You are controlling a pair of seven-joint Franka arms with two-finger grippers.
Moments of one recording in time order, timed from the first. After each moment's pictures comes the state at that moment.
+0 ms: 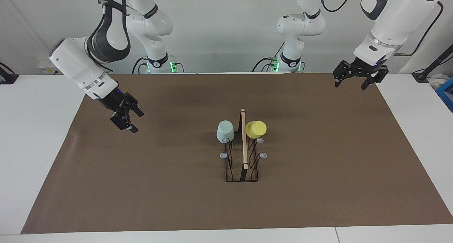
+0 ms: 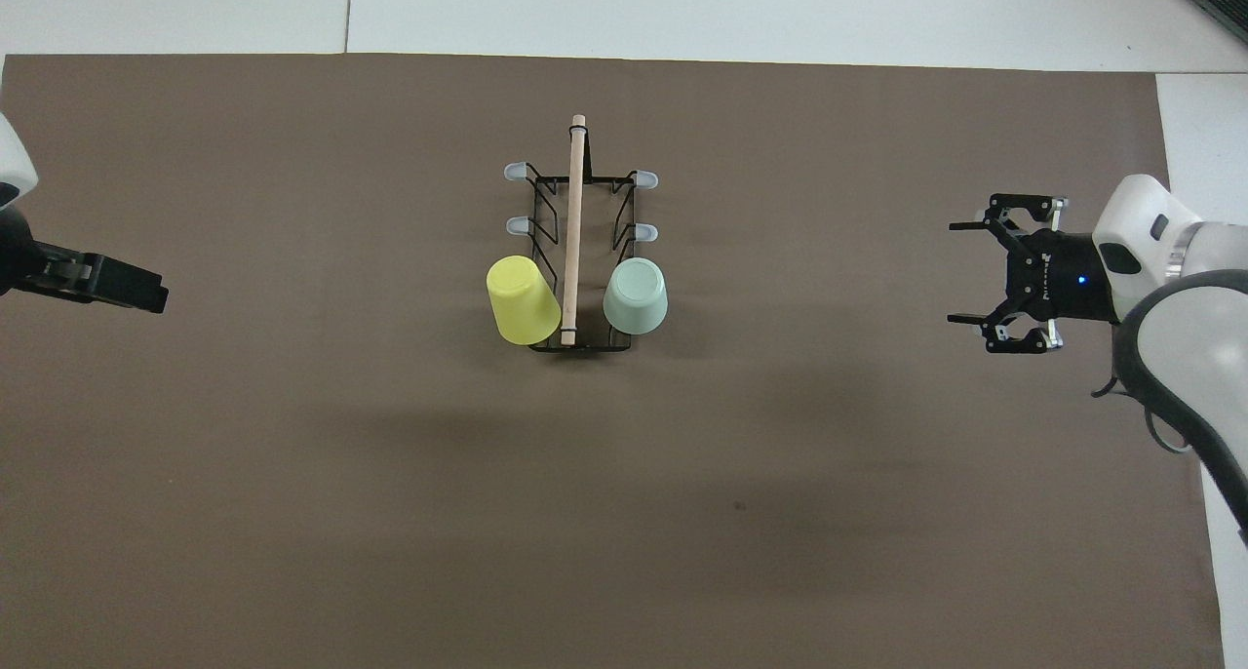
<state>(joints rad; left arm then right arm) -0.08 -0.02 0.03 -1.62 -0.01 1.58 0.17 -0.08 0.00 0.01 -2.06 0.56 2.17 -1.98</state>
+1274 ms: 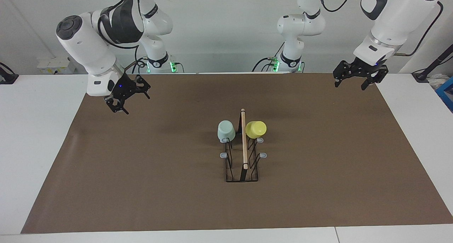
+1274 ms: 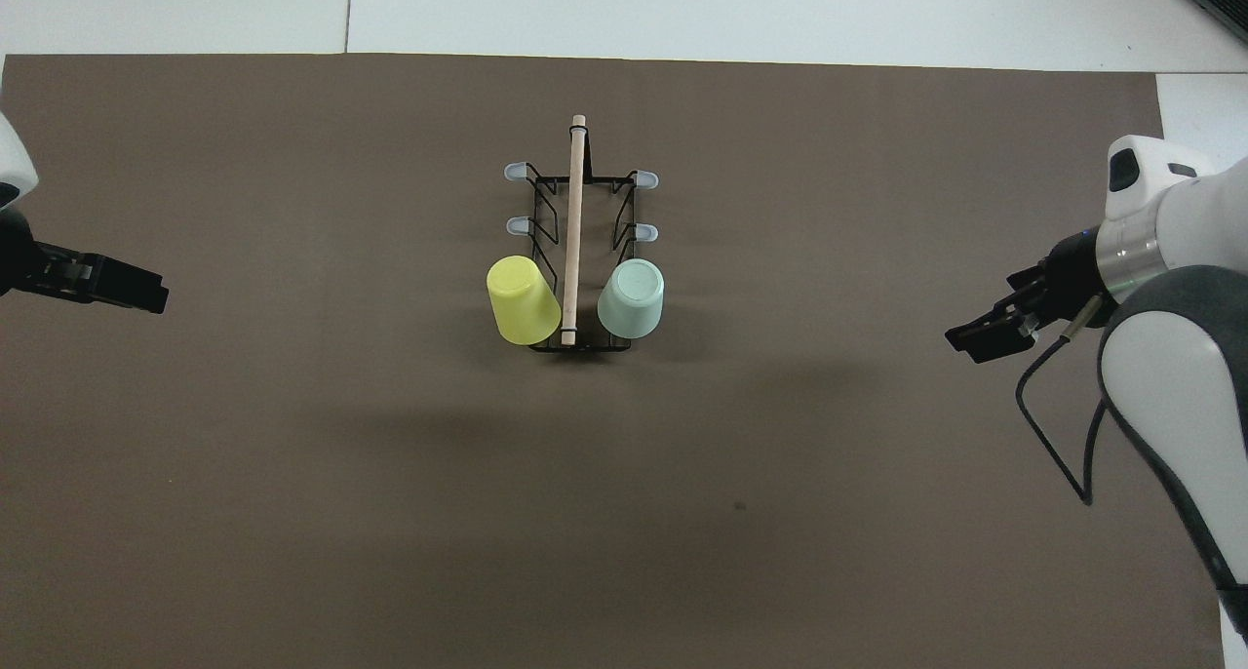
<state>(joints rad) -0.08 -0.02 0.03 -1.62 -0.01 1.58 0.17 0.03 0.00 0.00 -1.83 0.16 1.76 -0.58</state>
